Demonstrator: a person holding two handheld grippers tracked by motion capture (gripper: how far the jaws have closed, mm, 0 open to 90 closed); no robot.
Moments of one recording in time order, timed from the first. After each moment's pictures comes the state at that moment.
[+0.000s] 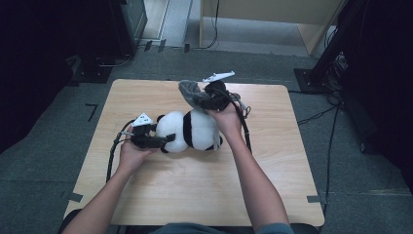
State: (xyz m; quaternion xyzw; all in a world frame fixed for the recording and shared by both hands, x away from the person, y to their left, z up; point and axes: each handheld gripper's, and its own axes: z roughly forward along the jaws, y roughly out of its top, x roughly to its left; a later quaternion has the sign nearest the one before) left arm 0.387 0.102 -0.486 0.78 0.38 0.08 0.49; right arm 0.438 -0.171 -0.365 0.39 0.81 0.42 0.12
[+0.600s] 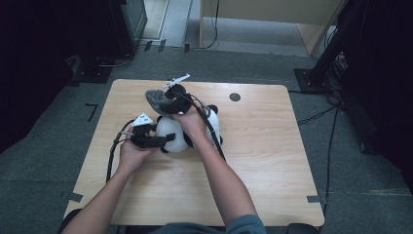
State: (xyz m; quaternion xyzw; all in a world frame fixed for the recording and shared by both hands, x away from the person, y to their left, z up) left arm 0.387 0.102 -0.485 0.78 0.38 0.08 0.49; right arm 0.450 -0.062 -0.389 0.36 0.84 0.40 0.08
